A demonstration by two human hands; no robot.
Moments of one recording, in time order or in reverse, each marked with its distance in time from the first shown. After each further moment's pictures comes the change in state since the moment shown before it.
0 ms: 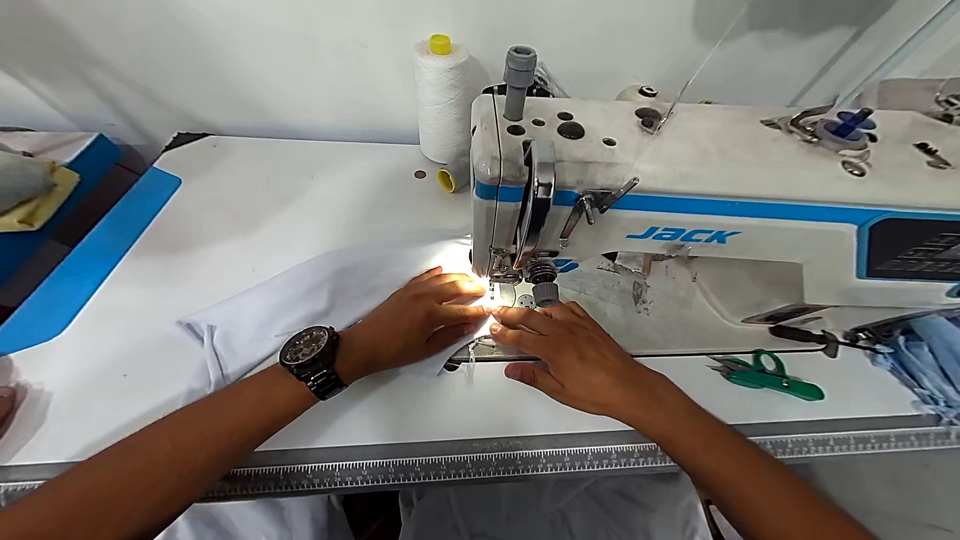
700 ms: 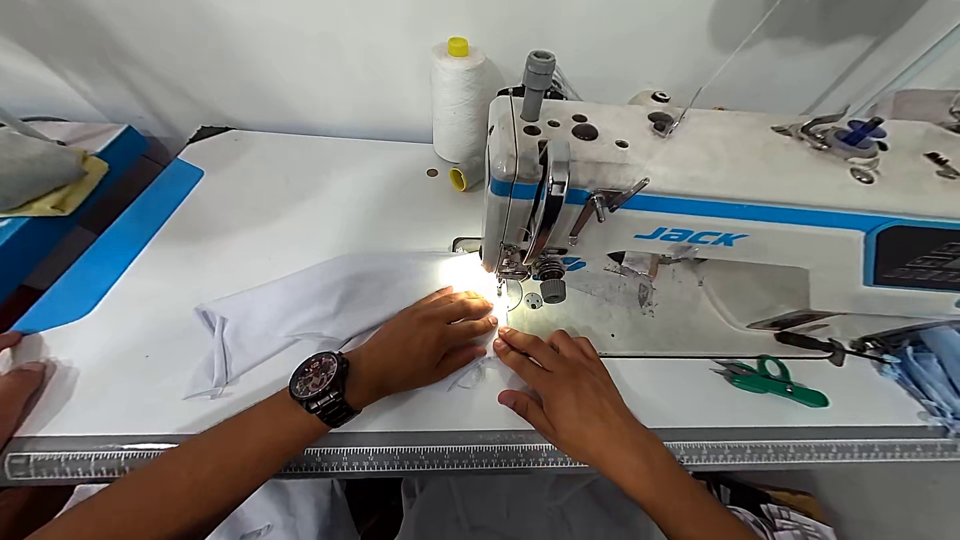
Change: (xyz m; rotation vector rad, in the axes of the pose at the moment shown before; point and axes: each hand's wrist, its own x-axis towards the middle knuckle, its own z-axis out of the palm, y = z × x) left_hand -0.014 0.033 0.005 0.077 -0.023 -0.065; right_hand -0.024 -0.043 0.022 -0.054 0.085 0.154
